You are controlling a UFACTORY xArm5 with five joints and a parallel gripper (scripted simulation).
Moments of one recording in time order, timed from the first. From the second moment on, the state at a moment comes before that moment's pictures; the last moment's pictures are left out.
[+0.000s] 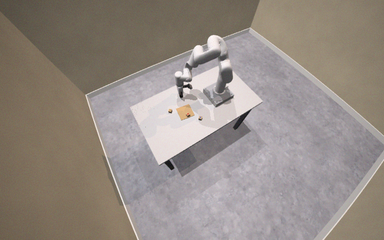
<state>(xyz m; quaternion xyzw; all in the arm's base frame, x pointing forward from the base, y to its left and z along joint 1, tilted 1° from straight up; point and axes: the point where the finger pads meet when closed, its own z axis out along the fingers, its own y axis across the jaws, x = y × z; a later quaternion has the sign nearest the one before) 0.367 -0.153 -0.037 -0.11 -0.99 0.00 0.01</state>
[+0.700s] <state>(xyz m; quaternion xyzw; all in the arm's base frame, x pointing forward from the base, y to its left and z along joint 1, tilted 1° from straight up) 0.367 -0.153 -0.037 -0.11 -0.99 0.00 0.01</state>
